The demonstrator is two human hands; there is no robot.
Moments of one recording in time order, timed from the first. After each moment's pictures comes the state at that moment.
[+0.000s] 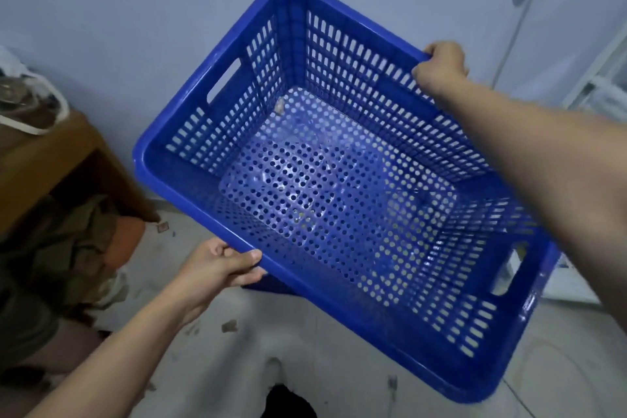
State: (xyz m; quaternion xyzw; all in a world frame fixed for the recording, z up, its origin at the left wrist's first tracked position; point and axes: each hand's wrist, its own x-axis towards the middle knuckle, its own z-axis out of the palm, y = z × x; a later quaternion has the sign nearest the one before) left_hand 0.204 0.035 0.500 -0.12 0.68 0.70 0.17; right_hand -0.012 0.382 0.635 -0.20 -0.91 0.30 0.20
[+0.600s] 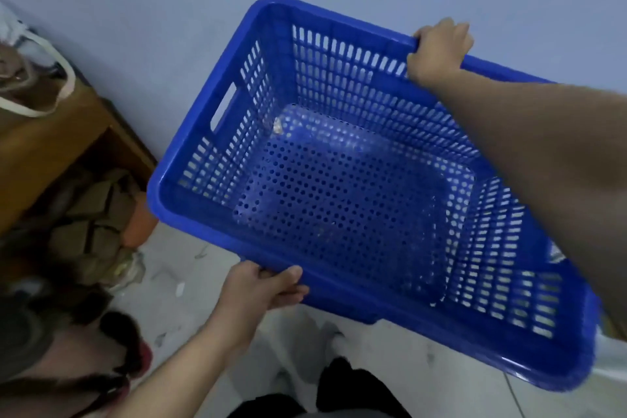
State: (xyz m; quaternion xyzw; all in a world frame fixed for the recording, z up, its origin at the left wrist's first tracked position) left_hand 0.025 0.062 0.470 -0.27 0.61 0.74 0.15; right_hand -0.302 0.302 0.561 -0.07 -0.98 0.09 0.16
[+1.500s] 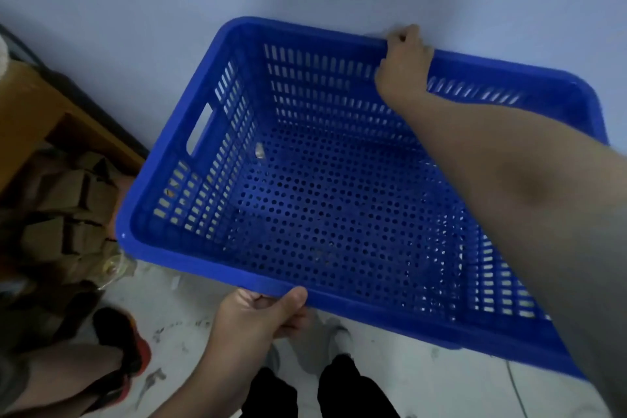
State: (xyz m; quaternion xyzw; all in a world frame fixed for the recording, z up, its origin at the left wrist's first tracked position) left_hand -0.091 0.045 0.455 -0.37 0.58 0.71 0.18; right_hand -0.434 0.236 0.440 0.00 -0.99 0.11 0.12
